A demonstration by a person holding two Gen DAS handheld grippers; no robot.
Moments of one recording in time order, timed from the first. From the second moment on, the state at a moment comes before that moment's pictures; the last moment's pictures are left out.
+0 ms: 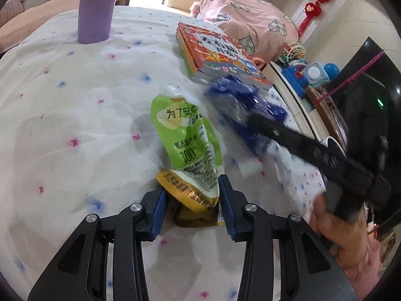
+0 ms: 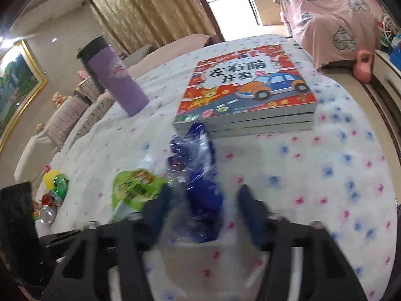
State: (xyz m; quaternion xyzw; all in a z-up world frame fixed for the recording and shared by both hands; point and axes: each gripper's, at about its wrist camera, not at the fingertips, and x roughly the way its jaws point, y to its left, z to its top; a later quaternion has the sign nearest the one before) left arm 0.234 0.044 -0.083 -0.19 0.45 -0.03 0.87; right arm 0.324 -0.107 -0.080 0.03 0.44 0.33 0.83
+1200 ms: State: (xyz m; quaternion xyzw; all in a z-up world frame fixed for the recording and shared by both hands) left arm 0.193 -0.131 -0.024 -0.06 0.41 -0.20 0.89; right arm 0.171 -0.337 -0.036 0.18 0.35 0.17 0.90
